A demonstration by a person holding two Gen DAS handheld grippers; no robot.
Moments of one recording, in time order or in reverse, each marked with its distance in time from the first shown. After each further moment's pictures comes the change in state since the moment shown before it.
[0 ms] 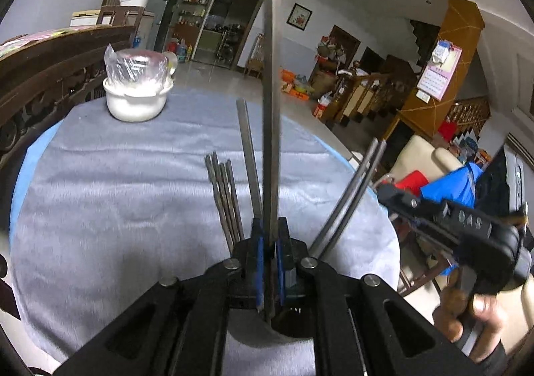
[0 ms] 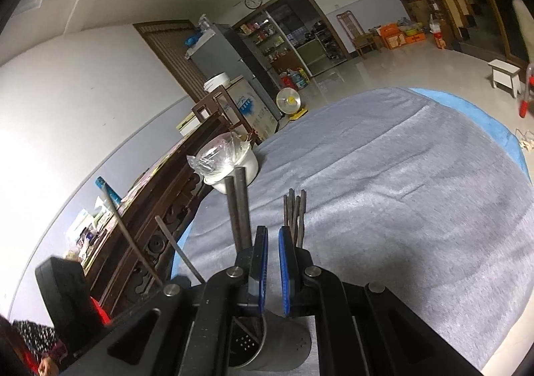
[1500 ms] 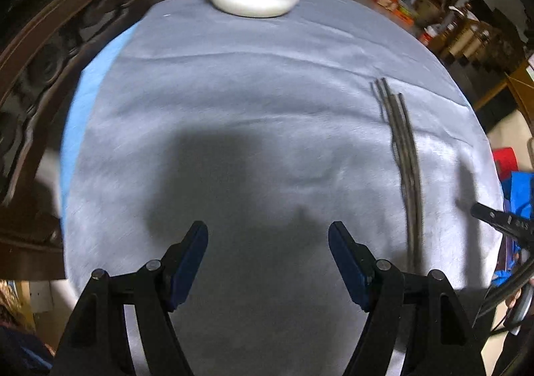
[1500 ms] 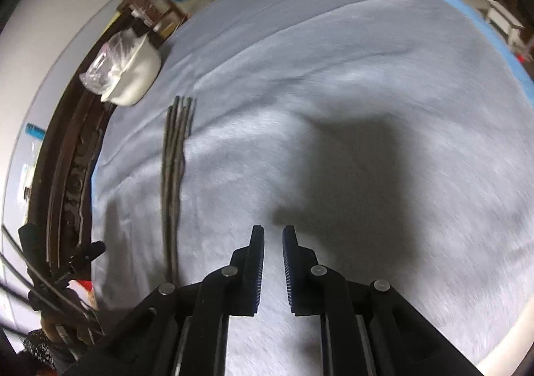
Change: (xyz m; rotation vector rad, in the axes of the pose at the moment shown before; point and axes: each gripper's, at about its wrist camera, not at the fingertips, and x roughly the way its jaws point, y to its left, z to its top) left arm 0.087 0.146 0.026 -0.179 0.465 0.378; right arm 0.157 -0.107 0.027 0.028 0.610 -0.197
